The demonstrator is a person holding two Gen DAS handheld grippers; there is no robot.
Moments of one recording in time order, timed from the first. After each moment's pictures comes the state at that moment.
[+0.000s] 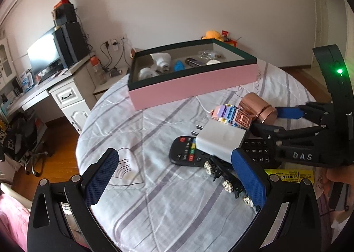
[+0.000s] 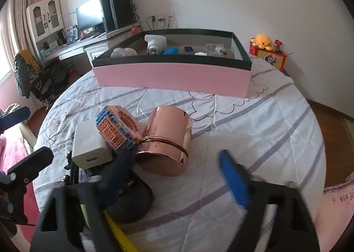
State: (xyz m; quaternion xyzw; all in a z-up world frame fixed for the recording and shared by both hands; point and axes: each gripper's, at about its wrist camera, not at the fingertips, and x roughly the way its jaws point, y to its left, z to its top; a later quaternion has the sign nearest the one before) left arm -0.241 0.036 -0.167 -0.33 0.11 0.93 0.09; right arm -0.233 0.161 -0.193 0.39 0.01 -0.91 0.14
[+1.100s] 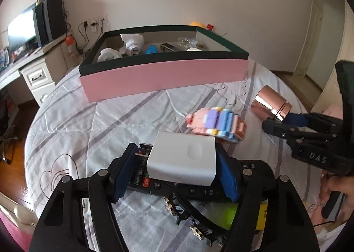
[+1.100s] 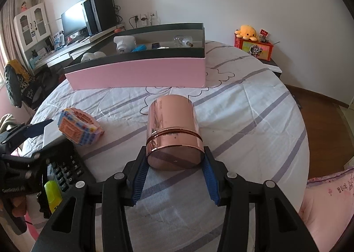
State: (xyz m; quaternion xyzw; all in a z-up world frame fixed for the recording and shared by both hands) left arm -0.290 0.063 -0.200 -0.38 0.04 0.91 0.16; right arm -0.243 0.211 -0.195 0.40 -0.01 -0.91 0.09
